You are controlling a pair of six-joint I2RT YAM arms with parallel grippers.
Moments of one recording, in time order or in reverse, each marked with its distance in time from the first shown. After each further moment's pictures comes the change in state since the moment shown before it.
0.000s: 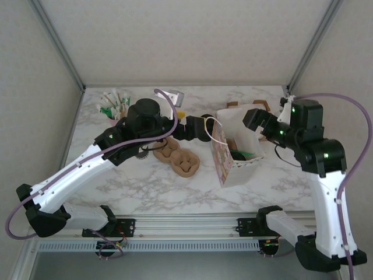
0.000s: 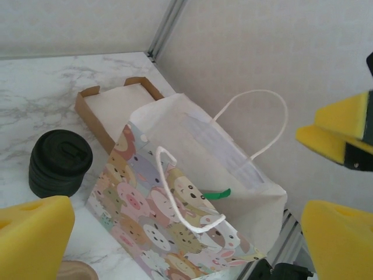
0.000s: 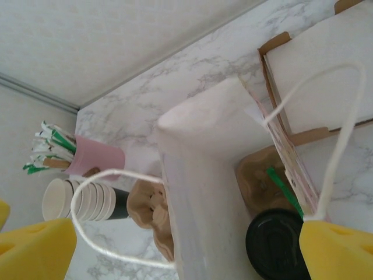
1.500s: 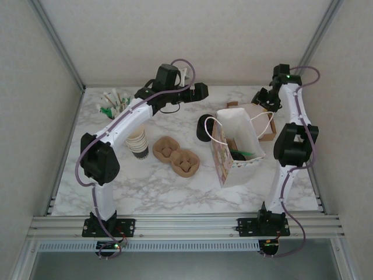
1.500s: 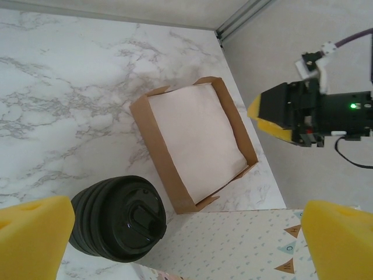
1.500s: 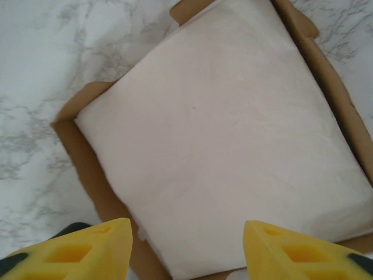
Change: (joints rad) left arm 0.333 0.682 0.456 -0.016 0.304 -0.058; right arm -0.292 1.124 0.520 -0.005 0.027 -0.198
